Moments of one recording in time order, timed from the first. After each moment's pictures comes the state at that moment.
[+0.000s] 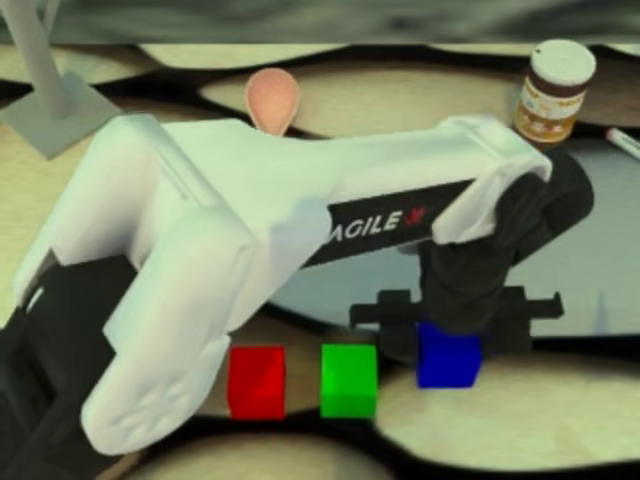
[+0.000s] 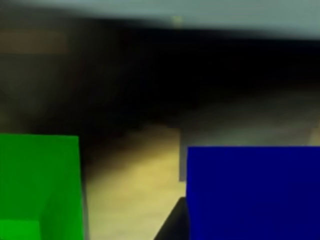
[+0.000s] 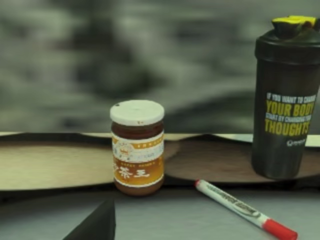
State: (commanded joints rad) left arm -0.98 2.37 1.92 -1.11 0.00 -0.97; right arm 0.01 0.00 0.00 0.00 0.00 0.00
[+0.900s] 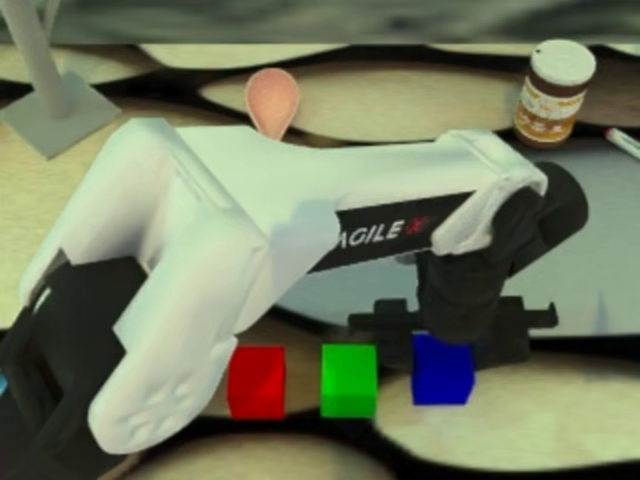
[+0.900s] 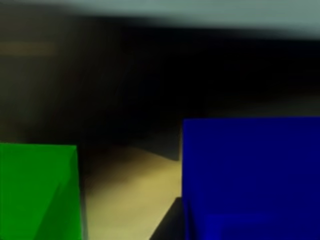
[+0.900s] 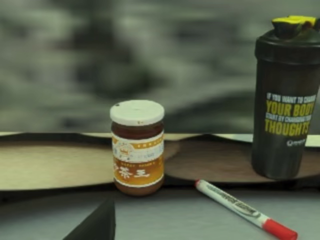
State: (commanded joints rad) left arm -0.98 2.38 1.89 -1.08 0.00 -0.97; right arm 0.01 0.00 0.00 0.00 0.00 0.00
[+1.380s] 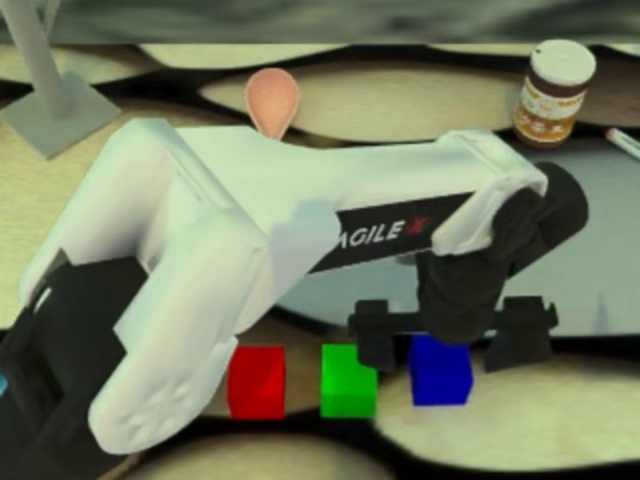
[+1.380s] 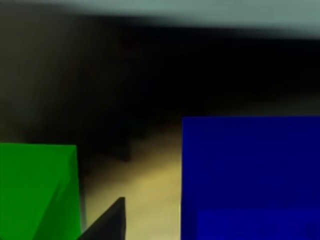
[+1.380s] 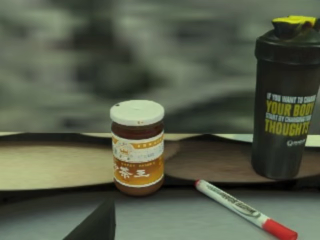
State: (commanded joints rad) left arm -0.98 2.38 1.89 -1.08 0.00 -0.97; right arm 0.01 0.00 0.00 0.00 0.00 0.00
